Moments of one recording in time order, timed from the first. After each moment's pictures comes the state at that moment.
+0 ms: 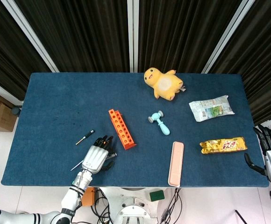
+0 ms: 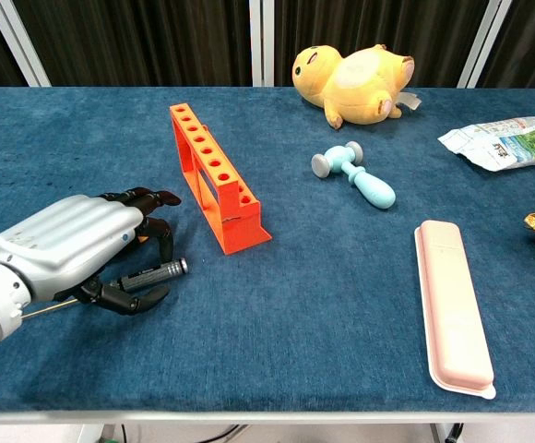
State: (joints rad) left arm -0.41 -1.77 -0.03 -1.61 1.29 1.20 0.74; right arm 0.05 -1.11 0.05 -1.52 -1.60 1.59 0.24
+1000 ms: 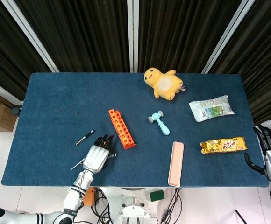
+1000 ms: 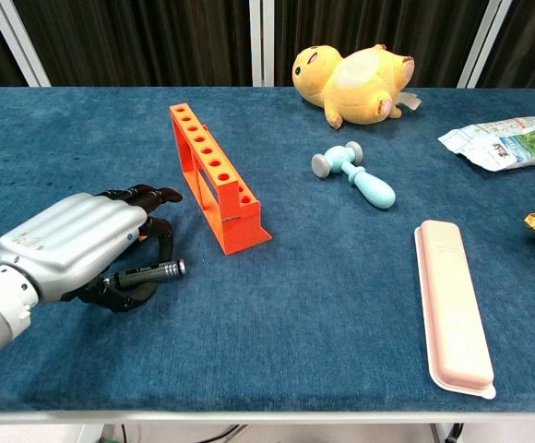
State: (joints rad) left arm -0.42 -1.81 -0.02 -1.58 1.30 1.23 0.75; right arm 0.05 -1.11 0.06 -1.52 -1.60 1.59 0.24
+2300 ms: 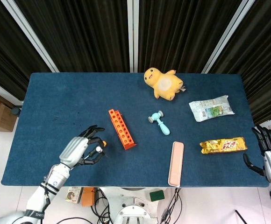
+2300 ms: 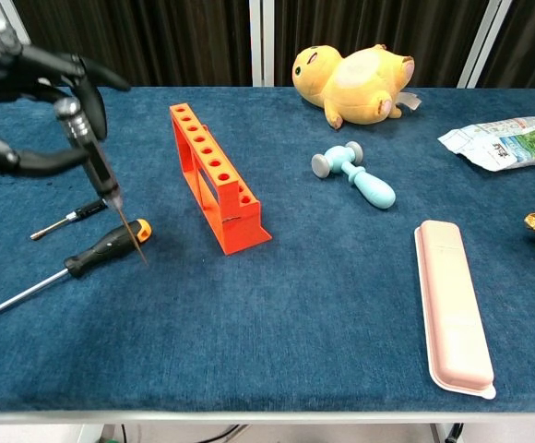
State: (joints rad) left arm -0.43 -1.21 -0.13 -2.17 1.29 1.12 0.11; right arm 0.05 -1.12 0.05 -1.51 -1.62 1.61 0.24
